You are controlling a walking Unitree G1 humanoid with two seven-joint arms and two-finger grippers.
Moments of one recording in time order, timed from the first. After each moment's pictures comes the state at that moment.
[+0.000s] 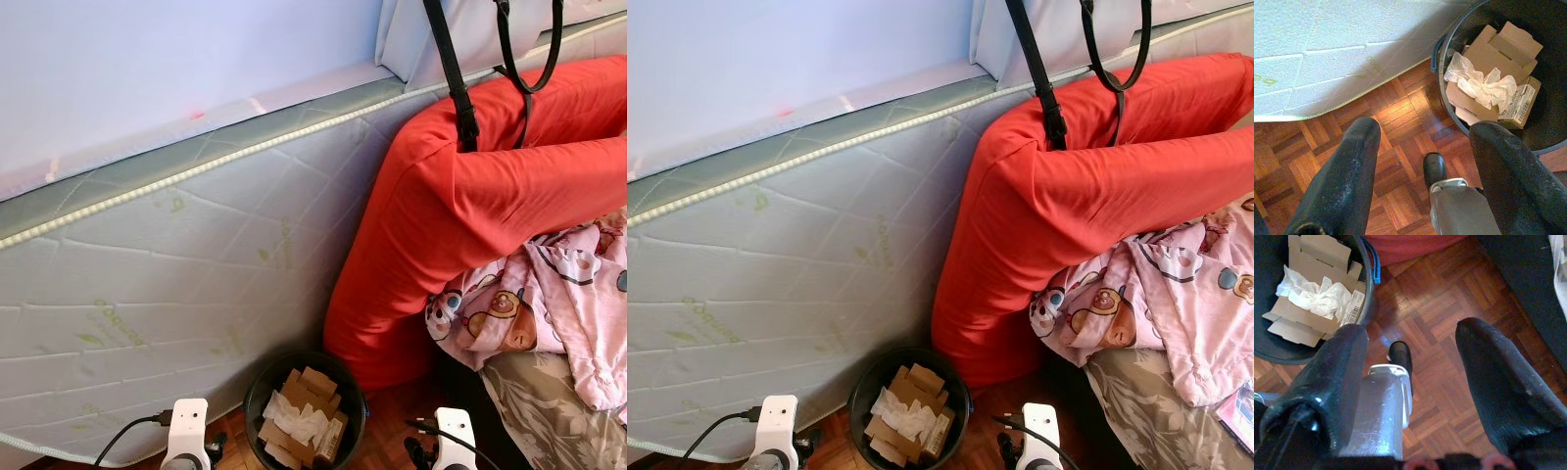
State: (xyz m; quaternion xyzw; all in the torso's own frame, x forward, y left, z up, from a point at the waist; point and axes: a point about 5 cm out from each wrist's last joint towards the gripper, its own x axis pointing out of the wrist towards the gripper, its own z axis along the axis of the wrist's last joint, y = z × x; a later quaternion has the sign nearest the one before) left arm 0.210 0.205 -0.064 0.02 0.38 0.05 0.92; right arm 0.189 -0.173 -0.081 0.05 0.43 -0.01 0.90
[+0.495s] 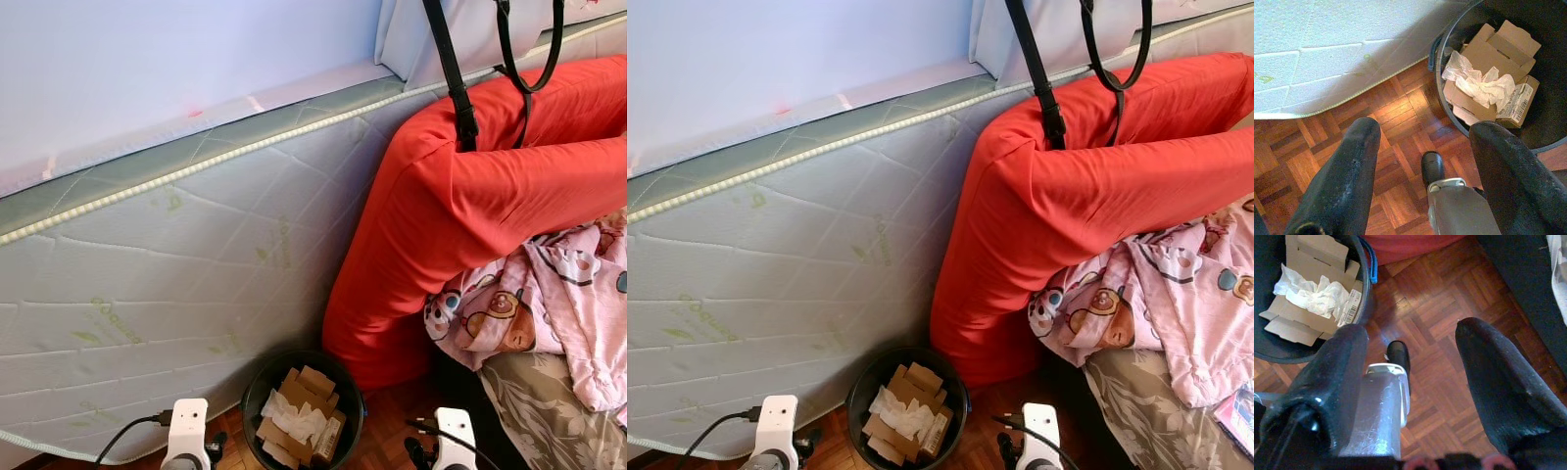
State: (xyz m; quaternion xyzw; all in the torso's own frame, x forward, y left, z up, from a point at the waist) left arm 0.210 0.205 -0.064 0.02 0.38 0.05 0.92; right arm 0.189 -0.173 -0.081 0.05 0.43 -0.01 0.90
